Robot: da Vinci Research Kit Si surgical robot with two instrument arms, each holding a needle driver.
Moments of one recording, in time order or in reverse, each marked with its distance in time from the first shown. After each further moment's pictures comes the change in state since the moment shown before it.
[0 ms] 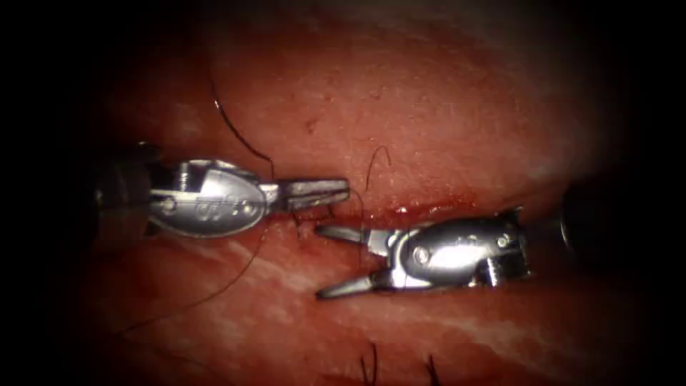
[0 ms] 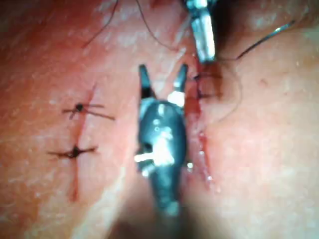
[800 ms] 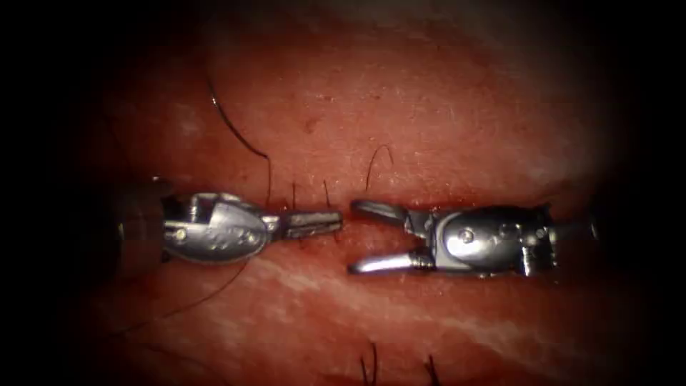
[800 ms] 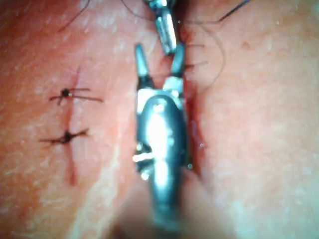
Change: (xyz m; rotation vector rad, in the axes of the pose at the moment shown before) right arm 0.000 0.003 -0.004 -0.169 0.232 0.117; left arm -0.003 0.004 0.000 -0.044 -0.011 -0.006
